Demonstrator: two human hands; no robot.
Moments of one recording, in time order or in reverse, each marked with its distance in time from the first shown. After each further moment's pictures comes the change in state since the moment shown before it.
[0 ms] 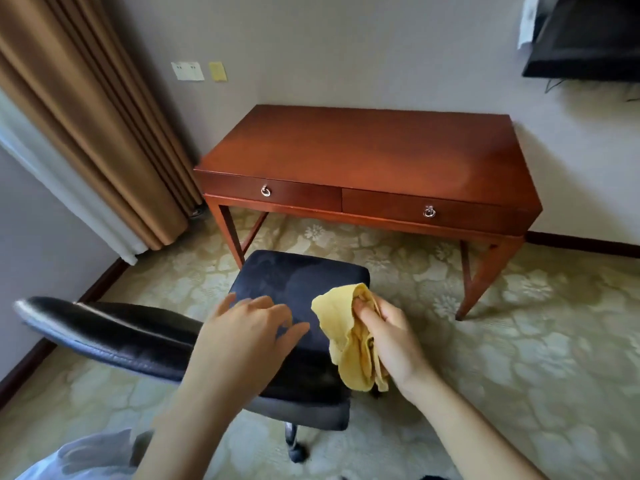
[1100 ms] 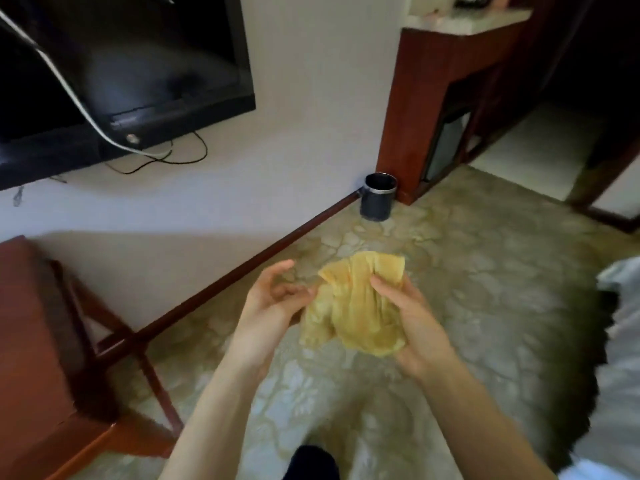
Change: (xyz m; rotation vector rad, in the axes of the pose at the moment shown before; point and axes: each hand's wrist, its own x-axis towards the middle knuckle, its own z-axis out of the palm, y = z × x) left_hand 0.392 0.792 0.091 -1.470 -0.824 0.325; right_hand -0.085 -0.085 -0.764 0.689 1.012 -0.292
